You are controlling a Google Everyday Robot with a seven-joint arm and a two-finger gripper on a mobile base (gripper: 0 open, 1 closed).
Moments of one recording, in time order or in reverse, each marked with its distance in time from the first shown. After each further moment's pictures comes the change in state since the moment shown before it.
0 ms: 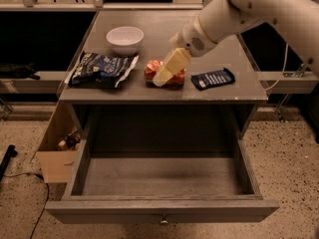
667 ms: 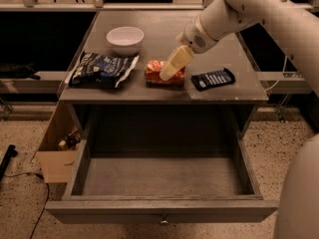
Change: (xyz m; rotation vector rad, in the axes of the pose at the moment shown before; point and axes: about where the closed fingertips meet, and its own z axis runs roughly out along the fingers) arm 0.017 -0.051 0.016 0.042 0.033 0.010
